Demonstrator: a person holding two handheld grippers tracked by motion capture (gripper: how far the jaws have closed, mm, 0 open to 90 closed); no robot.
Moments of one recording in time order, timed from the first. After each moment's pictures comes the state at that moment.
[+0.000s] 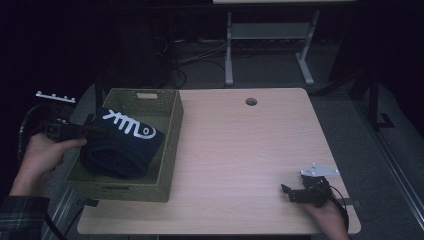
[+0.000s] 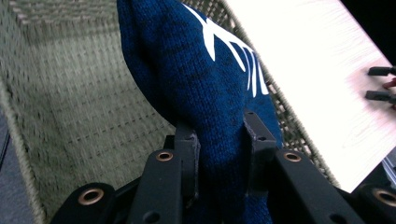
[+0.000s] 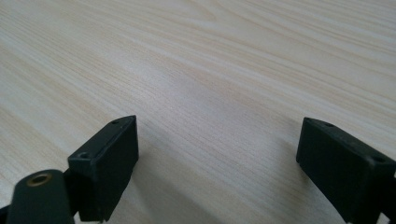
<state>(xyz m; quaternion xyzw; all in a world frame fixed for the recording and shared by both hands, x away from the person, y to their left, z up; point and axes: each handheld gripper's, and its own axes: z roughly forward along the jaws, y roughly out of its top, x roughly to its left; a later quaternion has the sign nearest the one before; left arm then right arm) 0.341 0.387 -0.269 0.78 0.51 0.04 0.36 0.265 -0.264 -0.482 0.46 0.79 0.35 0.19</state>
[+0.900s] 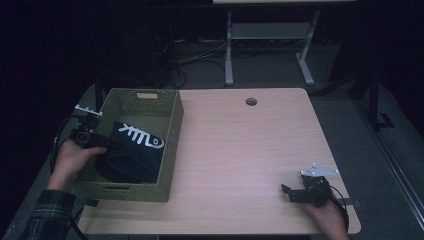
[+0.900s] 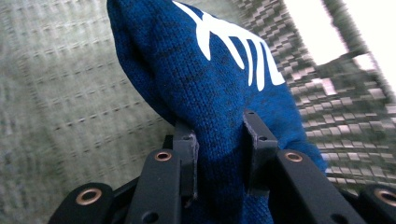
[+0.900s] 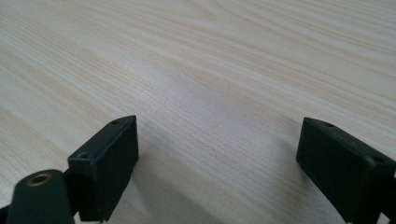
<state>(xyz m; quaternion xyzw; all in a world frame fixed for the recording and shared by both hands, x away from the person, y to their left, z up) 0.377 0.376 -0.344 0.80 0.53 0.03 0.28 0.265 -0.264 -0.482 0.47 0.79 0.35 0.19</state>
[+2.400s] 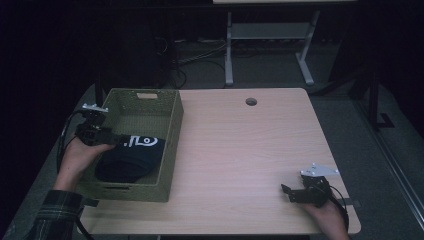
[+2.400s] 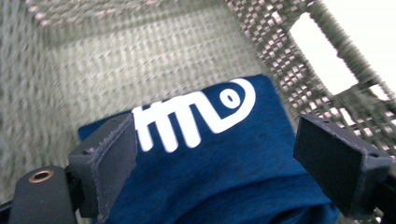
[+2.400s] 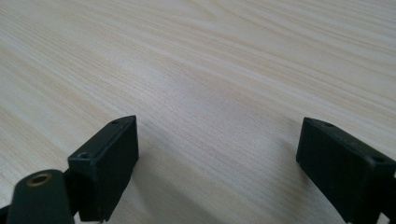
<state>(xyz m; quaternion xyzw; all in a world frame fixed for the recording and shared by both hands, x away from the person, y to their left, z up) 0.374 0.351 -0.329 0.80 0.50 0.13 0.29 0.265 -0.264 -0.482 0.47 0.79 0.35 0.19</state>
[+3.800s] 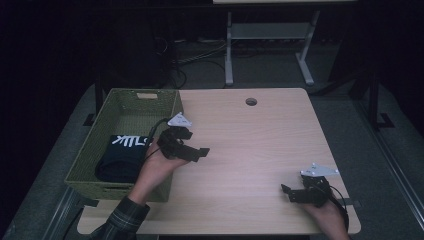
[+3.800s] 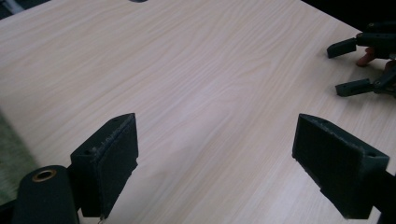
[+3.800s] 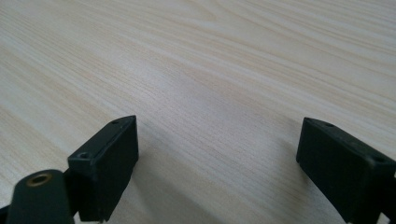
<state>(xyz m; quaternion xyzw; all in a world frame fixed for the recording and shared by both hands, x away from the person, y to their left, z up) 0.341 0.141 -0.345 0.86 0.32 0.09 0.39 0.265 -0.264 -0.482 0.46 0.79 0.35 0.19</state>
